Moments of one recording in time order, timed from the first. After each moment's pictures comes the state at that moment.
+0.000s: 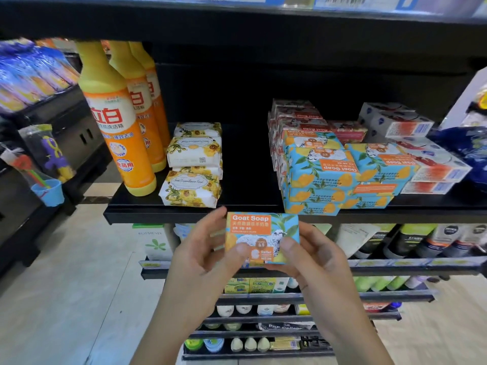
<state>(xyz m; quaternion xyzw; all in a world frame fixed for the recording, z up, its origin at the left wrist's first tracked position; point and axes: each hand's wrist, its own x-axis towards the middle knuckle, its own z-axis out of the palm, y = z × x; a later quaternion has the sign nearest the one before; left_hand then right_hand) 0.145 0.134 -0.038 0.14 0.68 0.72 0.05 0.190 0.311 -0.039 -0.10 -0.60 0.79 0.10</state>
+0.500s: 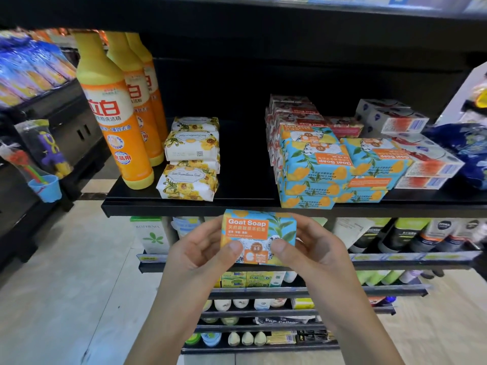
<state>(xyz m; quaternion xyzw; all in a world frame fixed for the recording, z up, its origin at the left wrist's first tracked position) 0.154 0.135 -0.040 0.11 0.62 0.77 0.10 0.197 0.322 -0.035 -0.03 -0.66 0.74 0.09</state>
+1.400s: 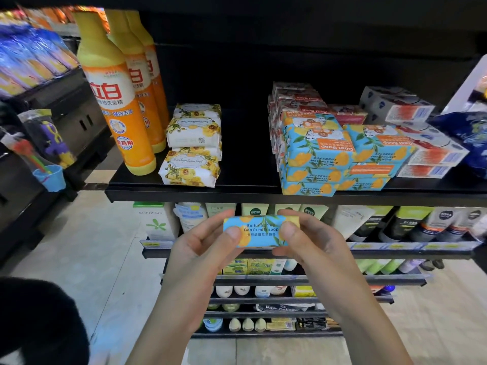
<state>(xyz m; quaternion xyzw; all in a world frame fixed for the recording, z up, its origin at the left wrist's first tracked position) 0.167 0.137 -0.048 0.03 0.56 0.81 0.13 0.204 0.327 -0.041 -0.09 -0.69 0.72 0.05</state>
